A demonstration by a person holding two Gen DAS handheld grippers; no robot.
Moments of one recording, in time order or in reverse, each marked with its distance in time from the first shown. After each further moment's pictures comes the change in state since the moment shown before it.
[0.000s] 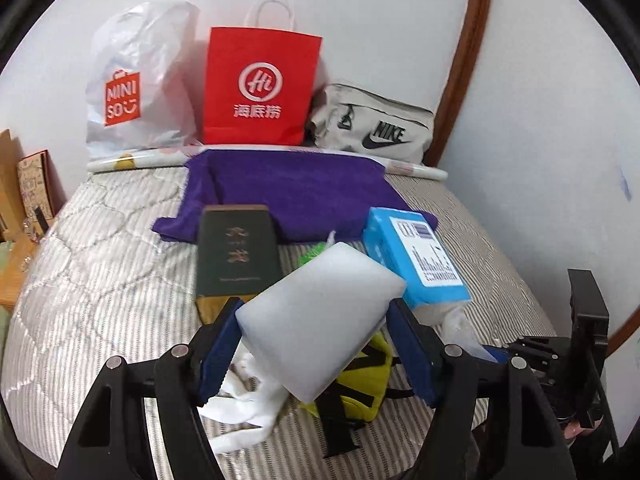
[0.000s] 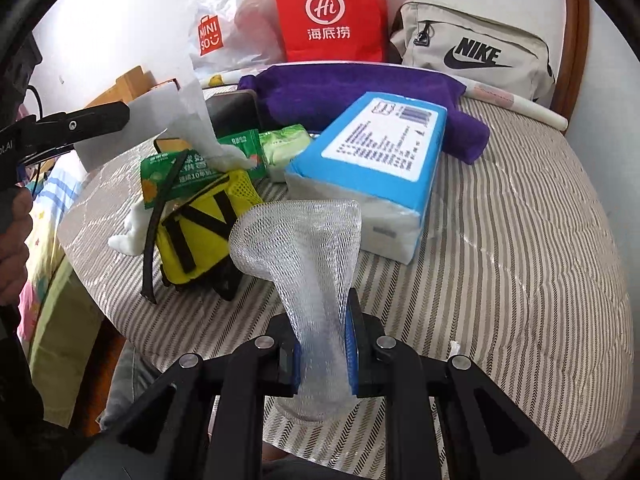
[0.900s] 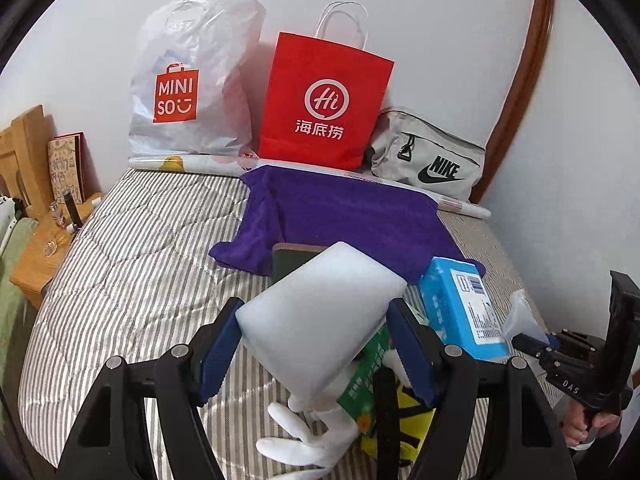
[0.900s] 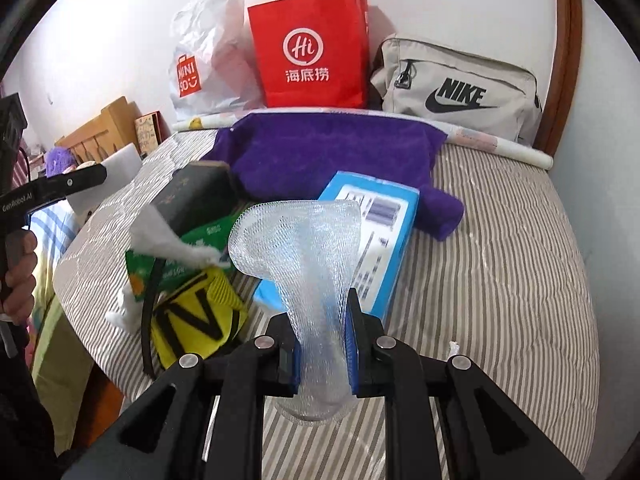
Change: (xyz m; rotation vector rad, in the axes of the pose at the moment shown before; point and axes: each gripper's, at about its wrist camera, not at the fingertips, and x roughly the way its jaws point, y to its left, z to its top) left arm 0.007 0.059 0.041 -0.127 -0.019 0.081; right arm -0.013 -0.019 0.072 0.020 -0.066 -0.045
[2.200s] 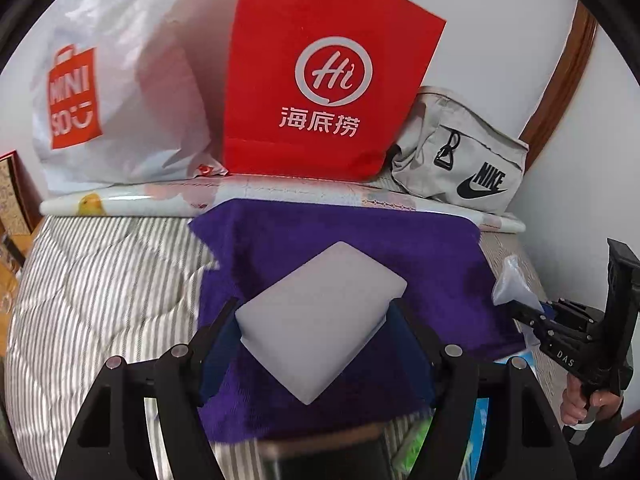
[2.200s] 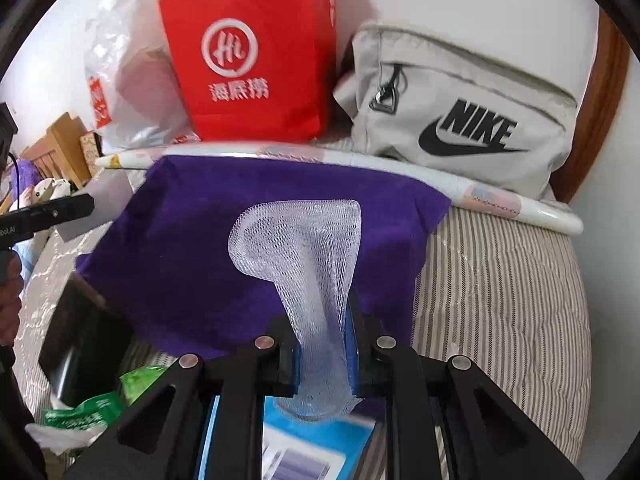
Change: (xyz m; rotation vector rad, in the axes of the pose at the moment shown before) left arm 0.178 0.009 0.119 0.027 0.157 -0.047; right arm 0.140 -0.061 0.141 0.017 0.067 -0.076
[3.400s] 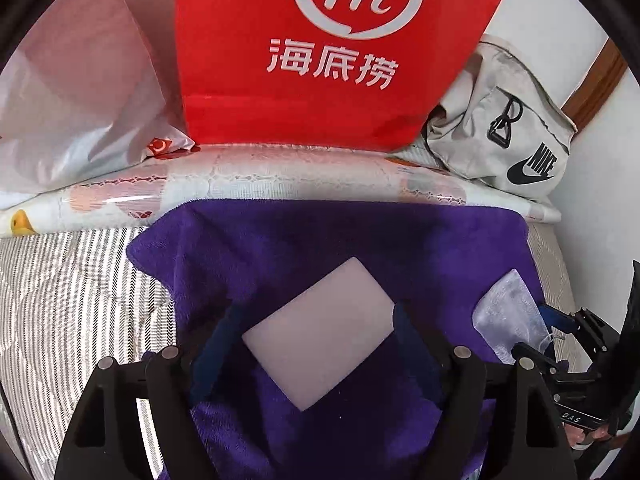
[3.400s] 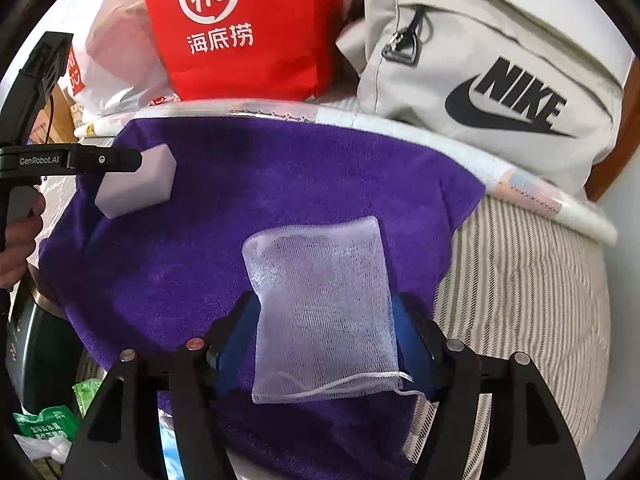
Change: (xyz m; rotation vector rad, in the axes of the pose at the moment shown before) left arm 0.095 0.007 0.040 -0.004 0.196 0.017; right arm 0.060 -0.011 0.012 -0.060 0.110 0.011
